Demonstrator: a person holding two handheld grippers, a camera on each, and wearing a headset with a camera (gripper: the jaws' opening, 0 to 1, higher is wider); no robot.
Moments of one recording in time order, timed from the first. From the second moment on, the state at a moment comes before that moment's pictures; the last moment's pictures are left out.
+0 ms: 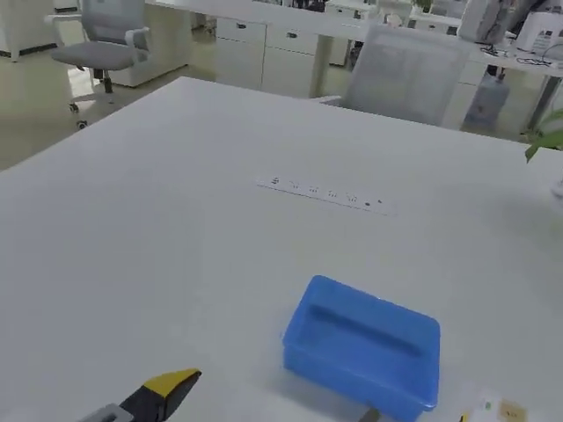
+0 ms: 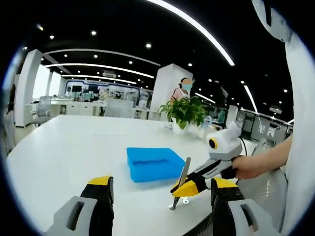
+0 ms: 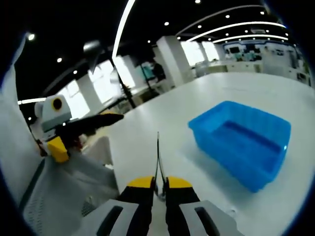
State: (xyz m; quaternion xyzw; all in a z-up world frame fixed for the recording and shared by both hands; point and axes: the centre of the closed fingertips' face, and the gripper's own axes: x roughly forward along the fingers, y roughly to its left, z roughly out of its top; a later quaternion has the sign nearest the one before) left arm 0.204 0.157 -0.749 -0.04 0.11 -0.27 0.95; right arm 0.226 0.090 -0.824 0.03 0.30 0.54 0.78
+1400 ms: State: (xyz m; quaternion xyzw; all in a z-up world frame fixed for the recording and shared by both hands) left arm 0.204 0.145 -0.733 -0.04 0.09 -0.28 0.95; right arm 0.262 0.078 -0.763 -0.21 0.24 0.54 0.78
